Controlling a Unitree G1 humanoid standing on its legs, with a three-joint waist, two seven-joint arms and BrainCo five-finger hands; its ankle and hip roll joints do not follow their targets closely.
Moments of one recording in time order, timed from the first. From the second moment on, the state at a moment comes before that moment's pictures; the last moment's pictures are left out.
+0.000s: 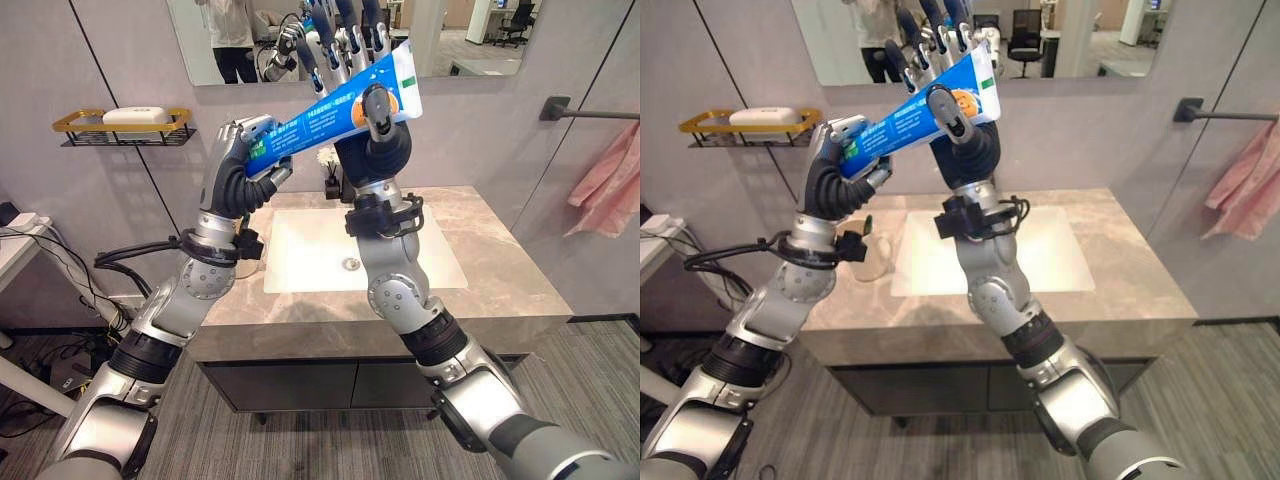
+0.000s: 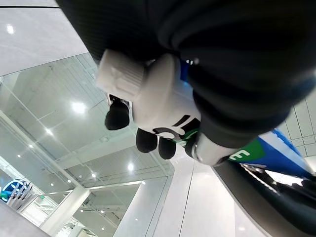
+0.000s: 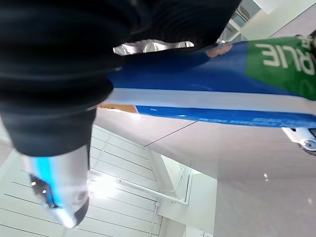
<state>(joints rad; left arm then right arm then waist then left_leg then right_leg) -0.58 0.55 -0.29 0.01 0.24 -0.33 0.43 -0.80 -0.06 0.42 0.08 0.99 -0.43 0.04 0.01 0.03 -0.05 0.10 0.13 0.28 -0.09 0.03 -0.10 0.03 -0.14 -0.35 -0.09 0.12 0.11</state>
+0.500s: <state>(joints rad) -0.58 0.53 -0.29 0.01 0.23 -0.32 0.43 -0.80 -0.04 0.41 0.08 0.98 -0.46 0.00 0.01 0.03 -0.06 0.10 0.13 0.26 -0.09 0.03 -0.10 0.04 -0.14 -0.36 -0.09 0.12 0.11</state>
